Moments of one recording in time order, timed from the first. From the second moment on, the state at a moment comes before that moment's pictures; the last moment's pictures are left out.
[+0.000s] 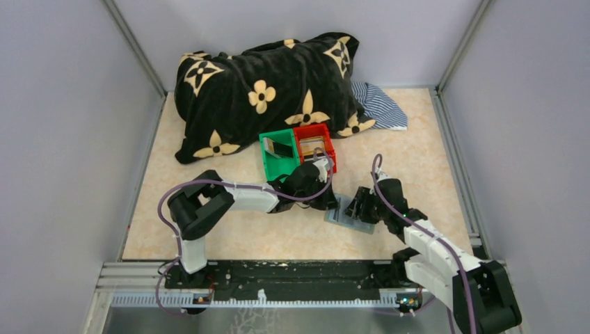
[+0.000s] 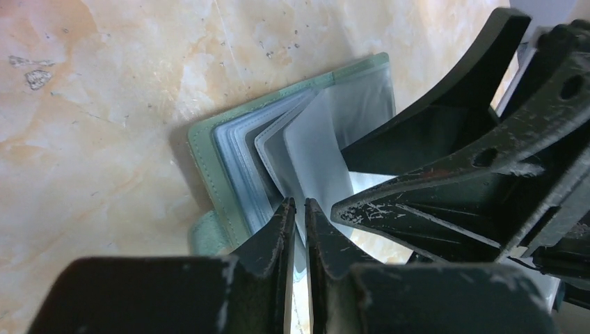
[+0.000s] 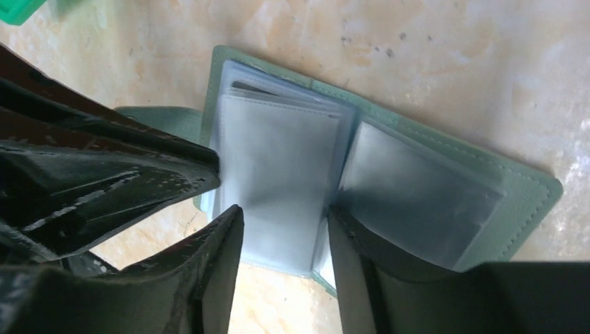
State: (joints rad) left arm -0.99 1.88 0.97 0.33 0.22 -0.70; right arm 0.33 0.90 0.26 -0.15 -0.26 0.59
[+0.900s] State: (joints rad) left arm -0.99 1.92 0.97 0.38 0.26 -0.71; right arm 0.33 1.01 0.31 -0.17 -0.21 0.54
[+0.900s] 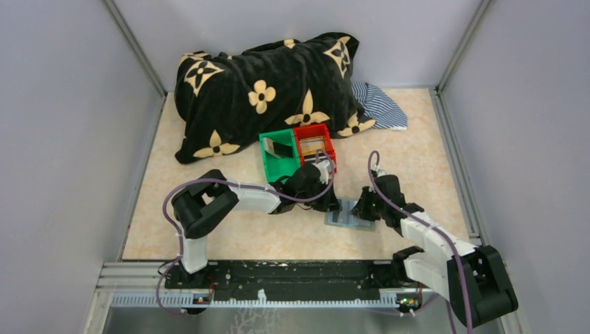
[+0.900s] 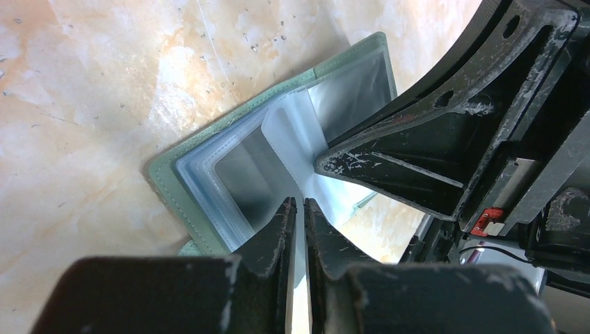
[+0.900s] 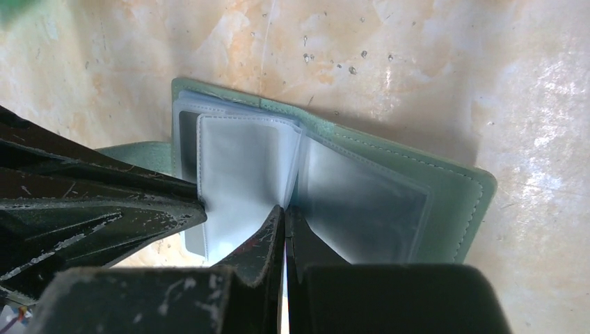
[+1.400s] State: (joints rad) left arm -0.95 1.85 0.87 0.40 0.18 -0.74; right arm 0.33 1.03 0.26 -0.05 -0.31 0.63
